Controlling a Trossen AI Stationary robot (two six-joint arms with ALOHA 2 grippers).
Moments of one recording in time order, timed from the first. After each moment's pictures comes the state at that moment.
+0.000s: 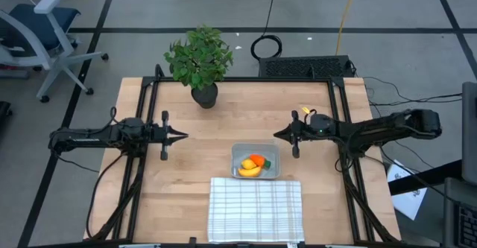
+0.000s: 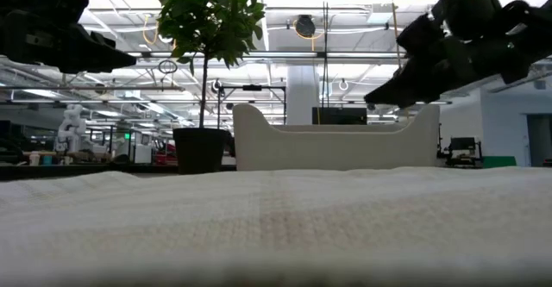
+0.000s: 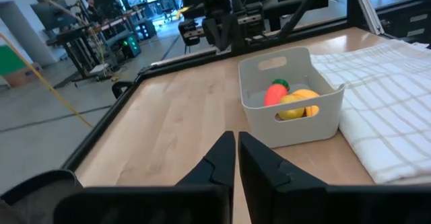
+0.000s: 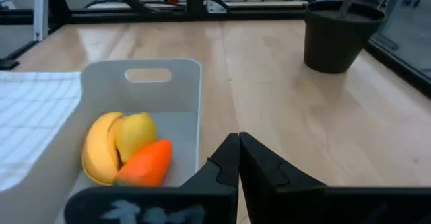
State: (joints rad) left arm 0.04 0.16 0.12 -0.11 0.00 0.26; right arm -0.15 1.10 0.21 0.58 -0.10 -0.02
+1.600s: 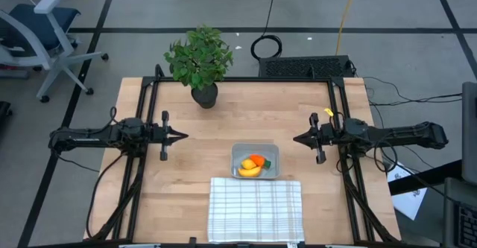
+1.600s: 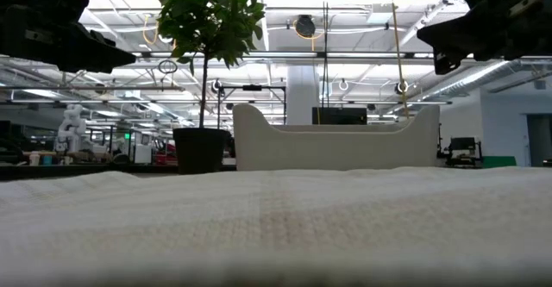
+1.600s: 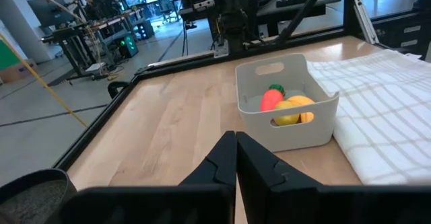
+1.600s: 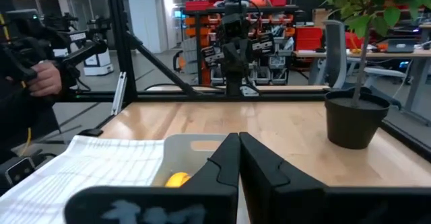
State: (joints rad) left arm 0.03 0.16 0.12 -0.10 0.00 0.23; right arm 0.00 0.37 0.08 0.29 -0.08 0.04
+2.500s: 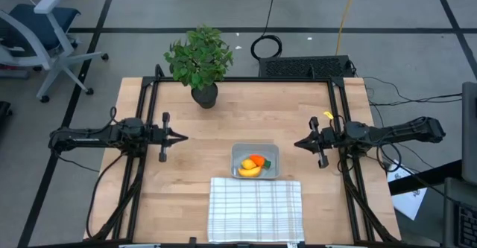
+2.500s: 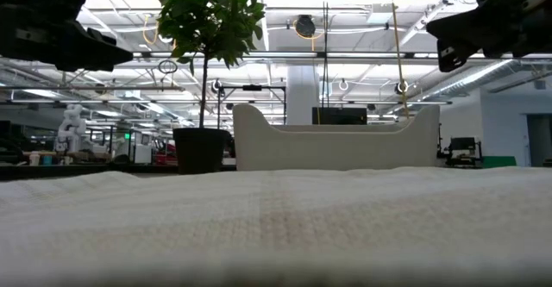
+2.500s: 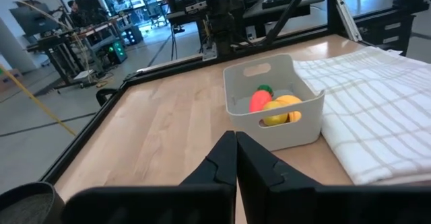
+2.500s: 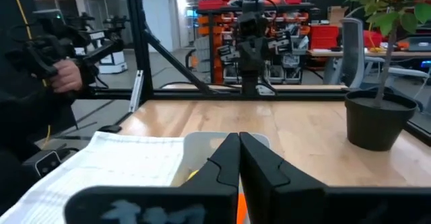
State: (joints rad) left arm 0.03 0.16 0.12 -0.10 0.05 0.26; right arm 0.11 0.36 0.08 0.27 -0.02 0.05
